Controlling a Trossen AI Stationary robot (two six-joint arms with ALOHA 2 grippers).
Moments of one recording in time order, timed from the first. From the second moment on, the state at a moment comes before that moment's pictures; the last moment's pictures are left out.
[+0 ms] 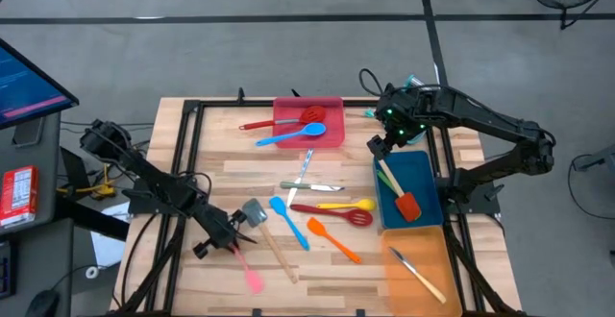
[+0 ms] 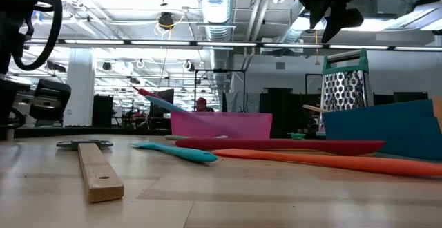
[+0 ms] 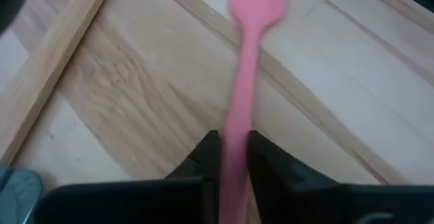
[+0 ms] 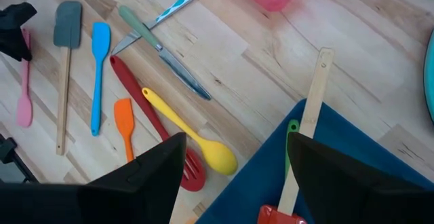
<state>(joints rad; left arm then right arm) -0.57 1.30 0.17 0.25 0.19 0.11 -0.31 1.30 1.37 -1.22 -0.08 0.57</state>
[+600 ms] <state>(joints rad) -0.57 1.22 0.21 0.24 0.02 -0.18 -0.31 1.30 1.37 -1.22 -0.08 0.55</state>
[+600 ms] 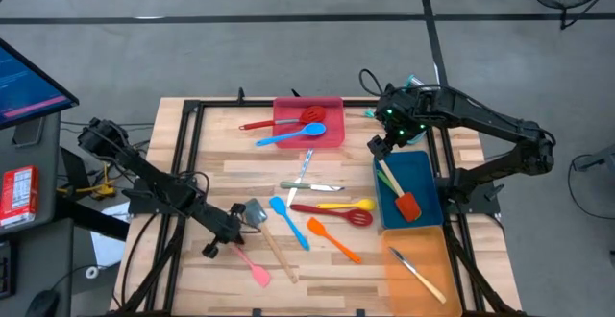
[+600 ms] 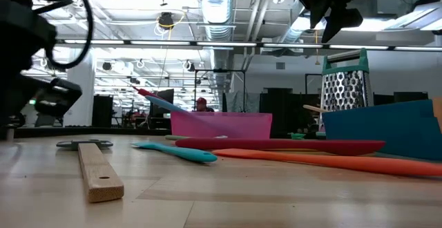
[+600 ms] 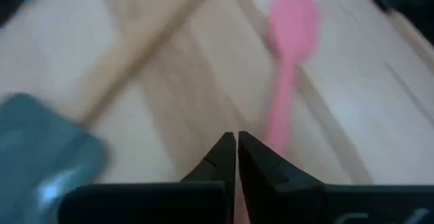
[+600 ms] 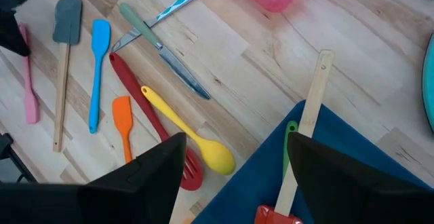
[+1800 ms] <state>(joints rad) -0.61 1.03 0.12 0.01 0.08 -0.25 -0.31 1.30 1.37 -1.20 -0.08 0.52</state>
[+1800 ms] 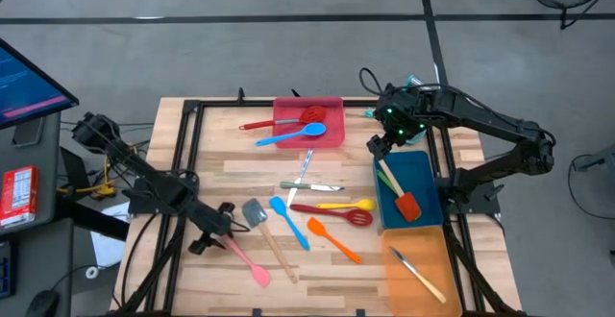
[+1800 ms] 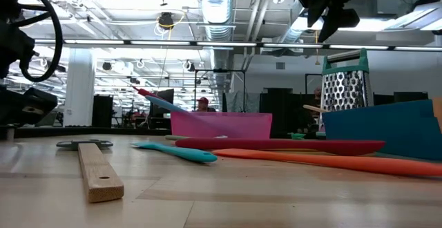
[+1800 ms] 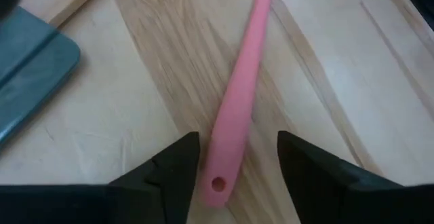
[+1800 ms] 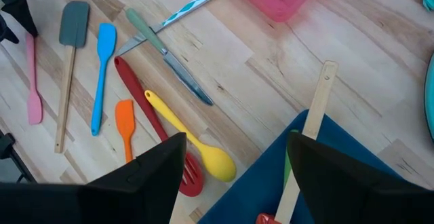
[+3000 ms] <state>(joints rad) -0.71 1.35 0.08 0.48 -0.14 -0.22 -0.31 1.30 1.37 -1.20 -0.08 0.51</state>
